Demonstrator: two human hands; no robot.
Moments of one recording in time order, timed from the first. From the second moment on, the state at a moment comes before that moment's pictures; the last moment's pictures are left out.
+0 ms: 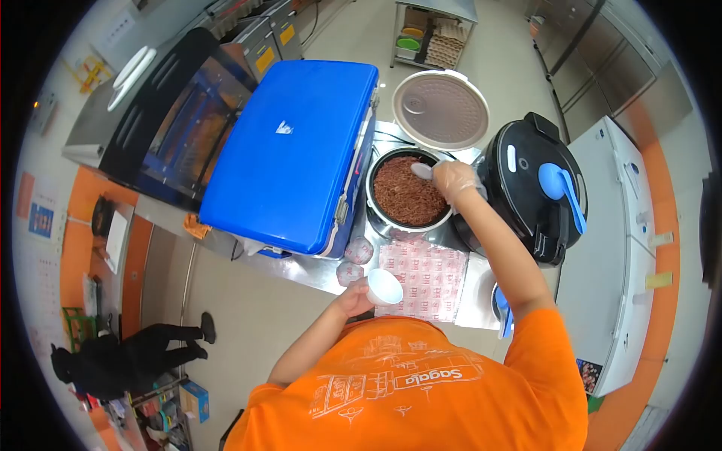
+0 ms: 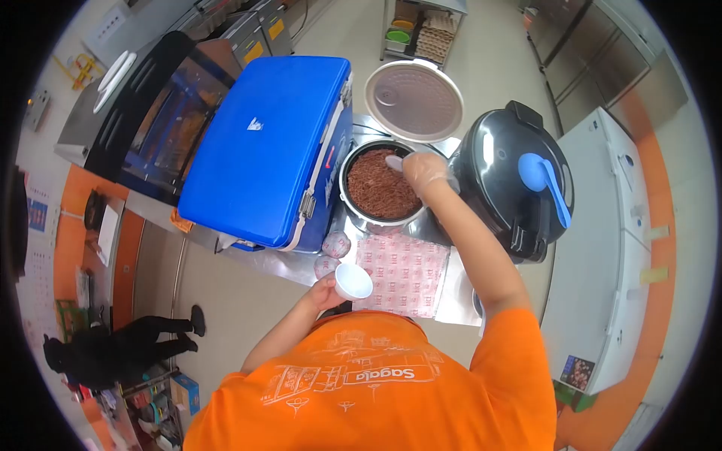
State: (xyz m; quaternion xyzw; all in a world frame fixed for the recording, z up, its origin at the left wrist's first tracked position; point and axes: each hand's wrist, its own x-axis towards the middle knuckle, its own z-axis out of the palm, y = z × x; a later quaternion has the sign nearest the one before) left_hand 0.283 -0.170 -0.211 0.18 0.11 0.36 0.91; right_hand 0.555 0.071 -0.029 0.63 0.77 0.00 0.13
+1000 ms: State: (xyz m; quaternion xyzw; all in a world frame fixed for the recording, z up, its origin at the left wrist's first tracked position) left_hand 0.298 -0.157 -0.240 0.24 0.09 0.37 0.89; right_hand 0.506 0.051 -0.018 0.62 0.77 -0.08 0.09
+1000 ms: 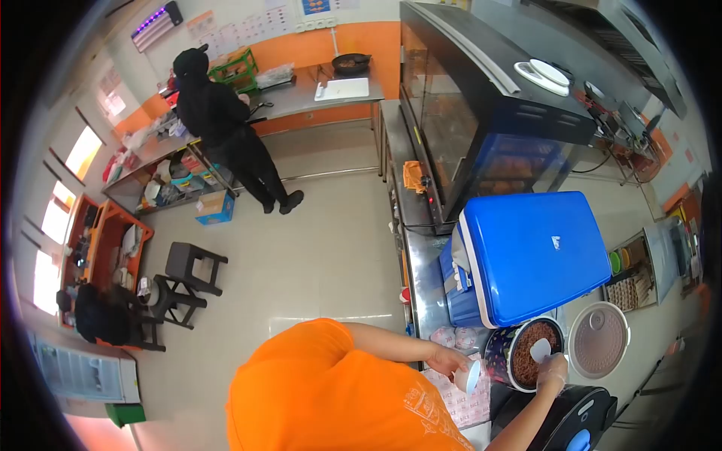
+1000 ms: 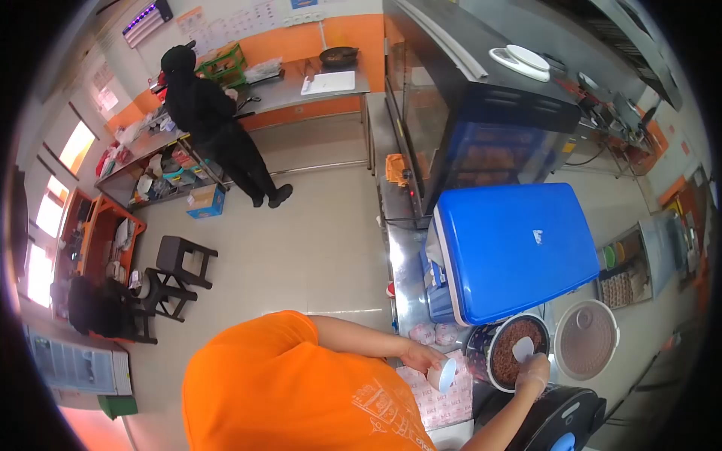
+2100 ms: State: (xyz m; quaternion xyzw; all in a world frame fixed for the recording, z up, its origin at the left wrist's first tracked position) left_hand 0.289 -0.167 -0.225 0.23 0.06 0.39 0.89; right_hand 0.572 0.050 -0.104 0.77 0.57 -0.25 -0.14
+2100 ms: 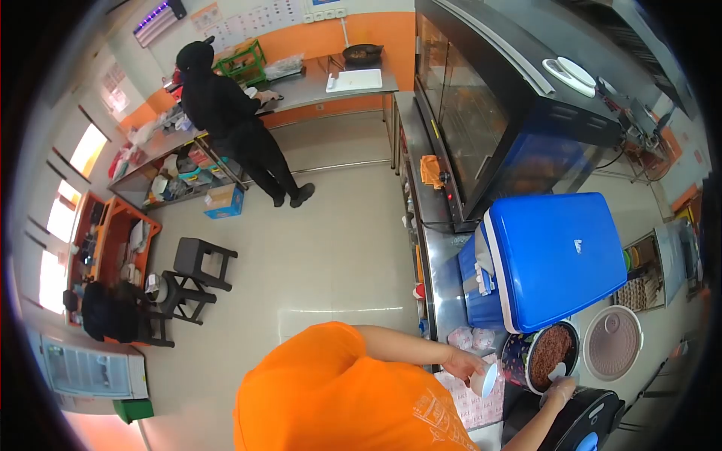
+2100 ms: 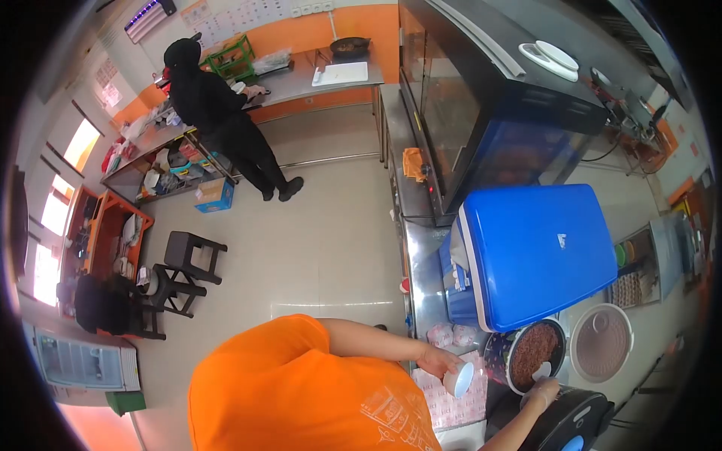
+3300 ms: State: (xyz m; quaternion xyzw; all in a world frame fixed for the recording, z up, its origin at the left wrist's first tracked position) left_hand 0.272 -0.179 -0.190 0.23 0.18 0.38 0.88; right_hand 0.516 0.043 -0.040 0.72 0.61 -0.32 0.08
